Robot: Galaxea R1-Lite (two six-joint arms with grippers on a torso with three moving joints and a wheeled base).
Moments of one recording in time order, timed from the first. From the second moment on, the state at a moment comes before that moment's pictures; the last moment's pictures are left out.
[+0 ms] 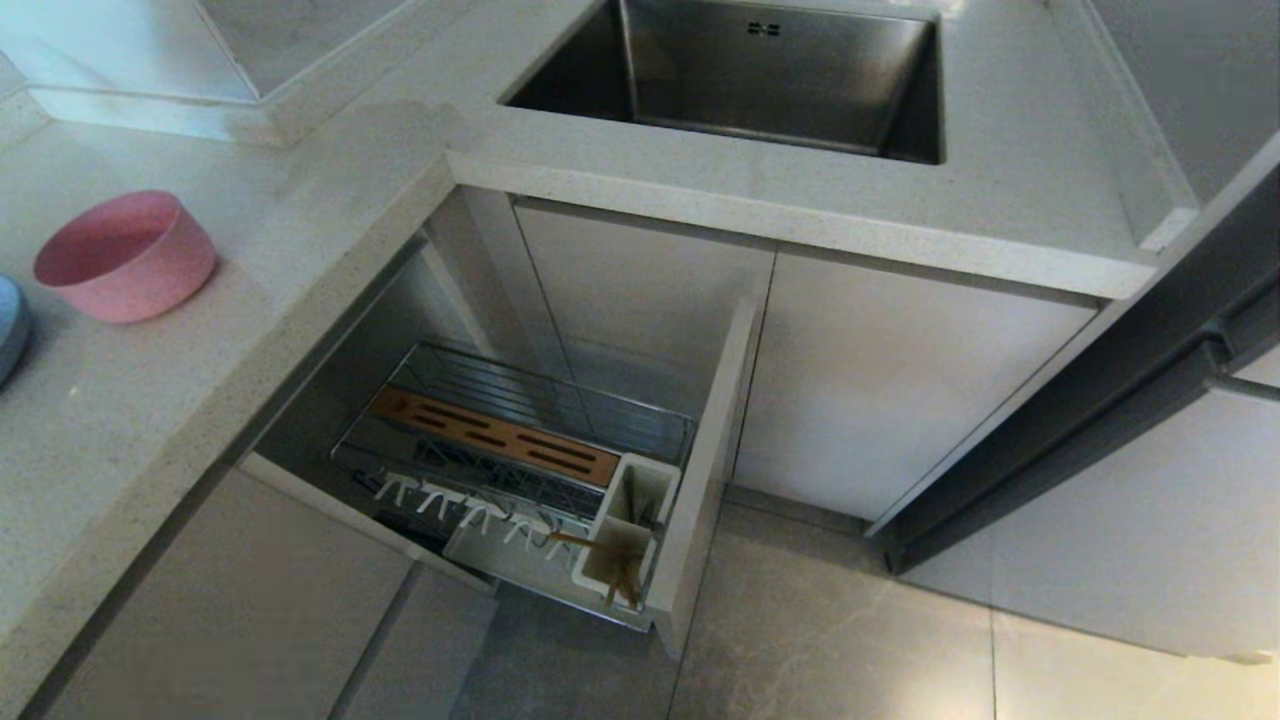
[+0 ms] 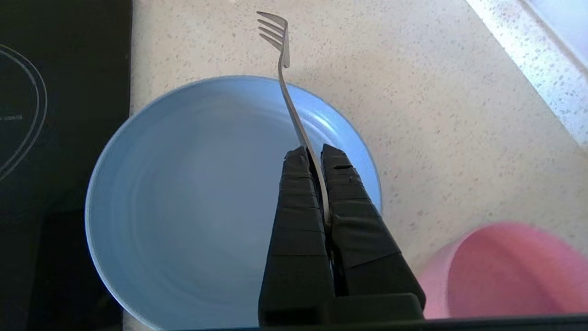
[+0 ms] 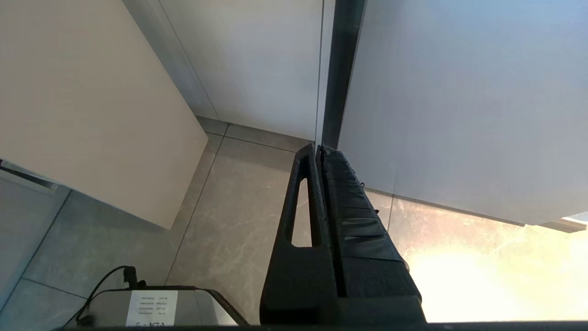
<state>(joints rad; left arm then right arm) 0.48 1.39 -1.26 -0.06 0.44 -0.53 0.00 0.00 0.00 0.00 0.00 0.03</state>
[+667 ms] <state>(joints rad) 0.49 1.31 -0.90 -0.45 0.47 -0.44 0.00 0.00 0.00 0.00 0.00 0.03</state>
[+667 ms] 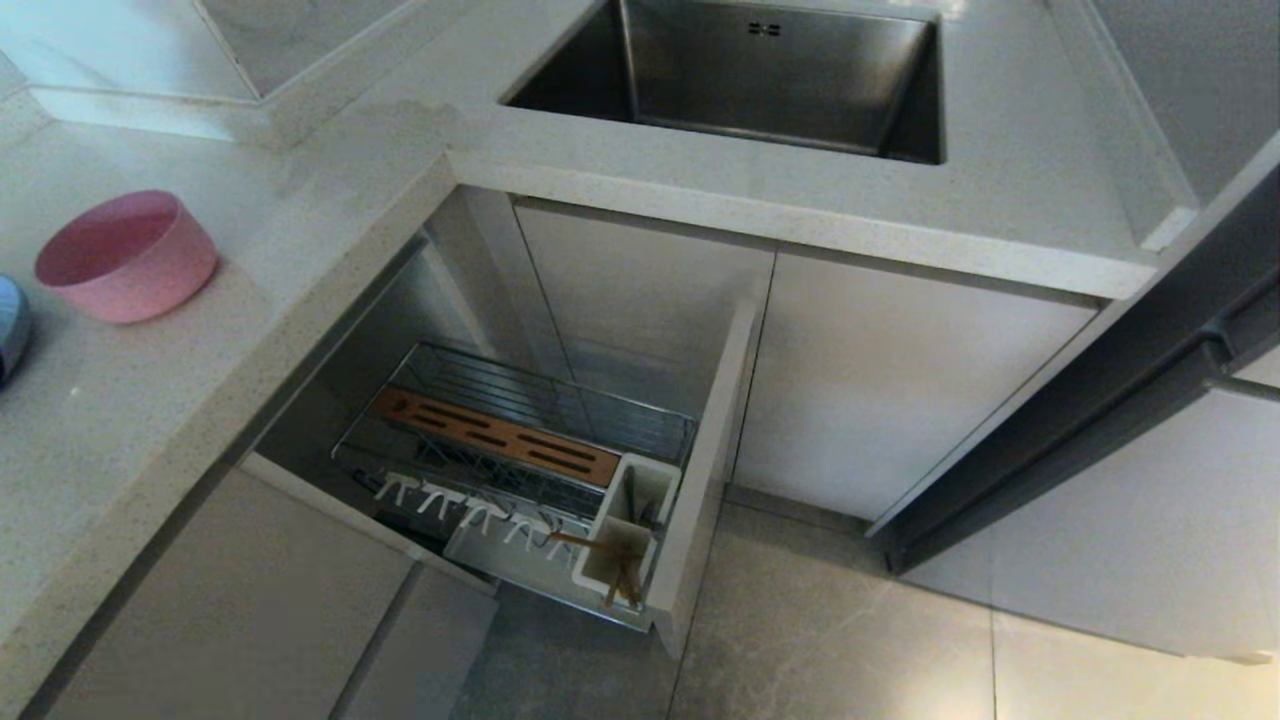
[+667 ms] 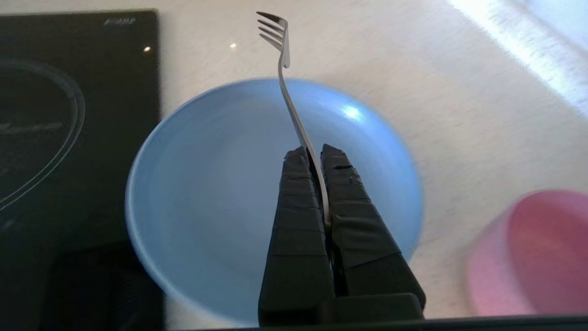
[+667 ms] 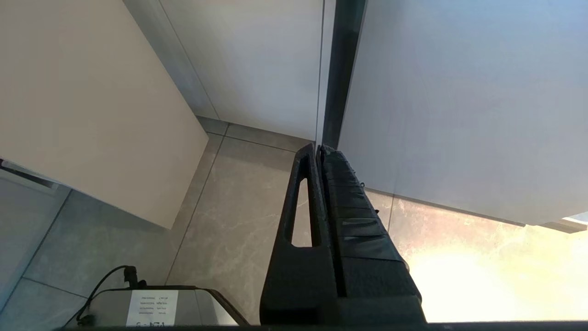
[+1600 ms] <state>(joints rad) 0.49 1.31 -0.82 -0.42 0.47 -0.56 0.00 0.00 0.00 0.00 0.00 0.03</state>
